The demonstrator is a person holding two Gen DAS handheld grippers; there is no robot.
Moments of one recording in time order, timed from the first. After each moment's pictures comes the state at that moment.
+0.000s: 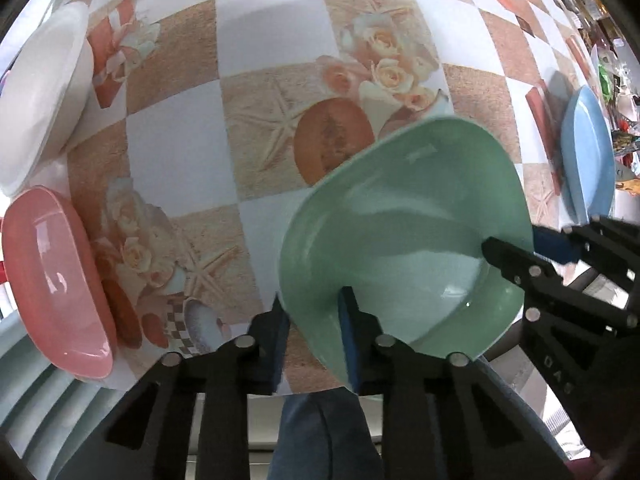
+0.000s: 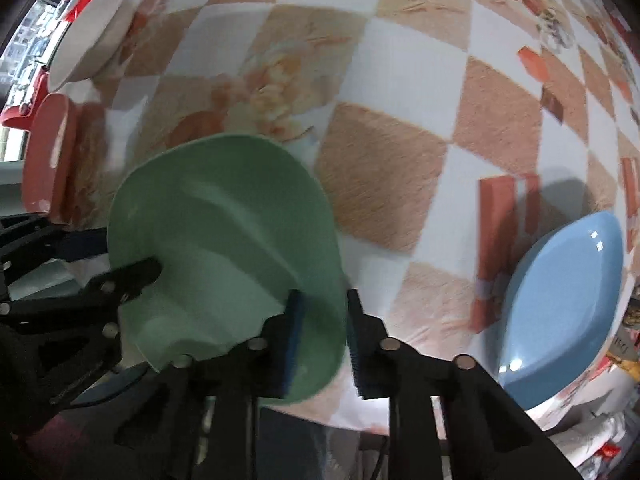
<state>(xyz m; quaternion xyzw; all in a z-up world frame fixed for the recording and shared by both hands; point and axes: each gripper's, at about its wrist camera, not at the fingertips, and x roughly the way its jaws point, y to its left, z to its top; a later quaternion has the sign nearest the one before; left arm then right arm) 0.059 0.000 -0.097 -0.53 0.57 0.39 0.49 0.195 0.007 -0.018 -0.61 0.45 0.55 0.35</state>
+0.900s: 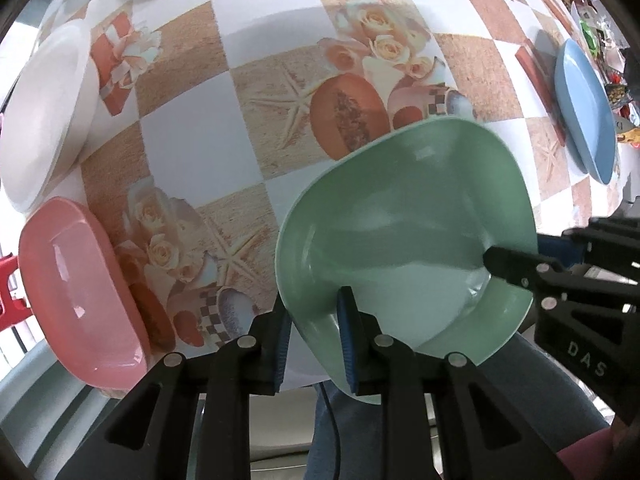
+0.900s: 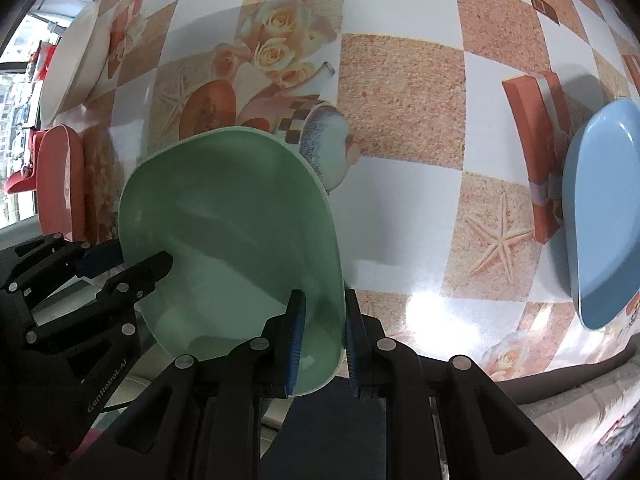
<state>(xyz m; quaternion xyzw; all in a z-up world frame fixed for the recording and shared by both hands) 0.047 -0.021 -0.100 -0.48 0.61 0.37 0.52 0.173 -0.032 -0.036 -0.54 0.58 0.49 0.36</state>
